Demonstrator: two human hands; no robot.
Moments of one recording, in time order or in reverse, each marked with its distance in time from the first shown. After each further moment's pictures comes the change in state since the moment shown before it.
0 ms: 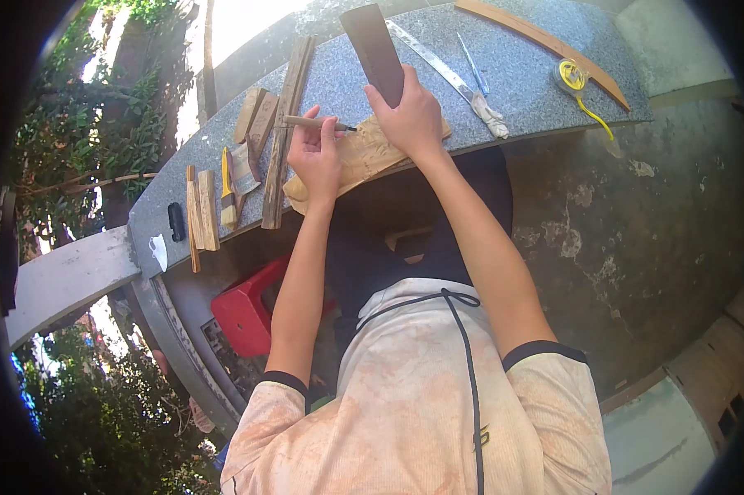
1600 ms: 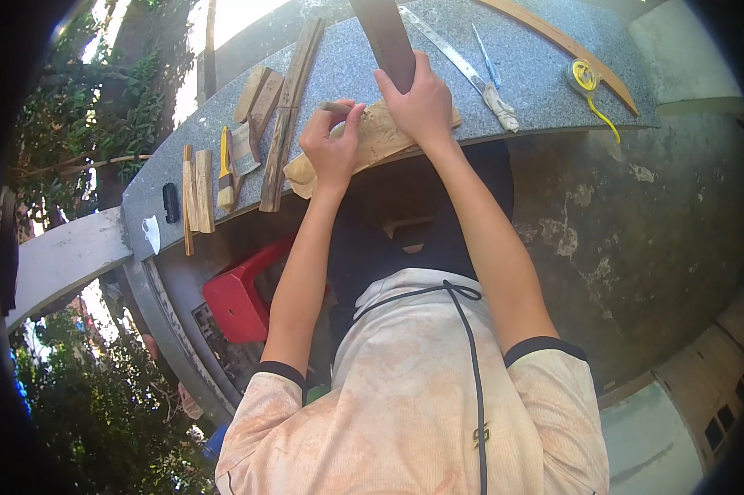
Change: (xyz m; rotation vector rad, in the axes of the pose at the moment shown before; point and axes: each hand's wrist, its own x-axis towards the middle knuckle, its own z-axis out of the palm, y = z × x) left_hand -0.004 0.005 0.005 0.358 0.010 0.411; right_hand -0.001 -0.001 0.002 -0.020 0.018 -0.047
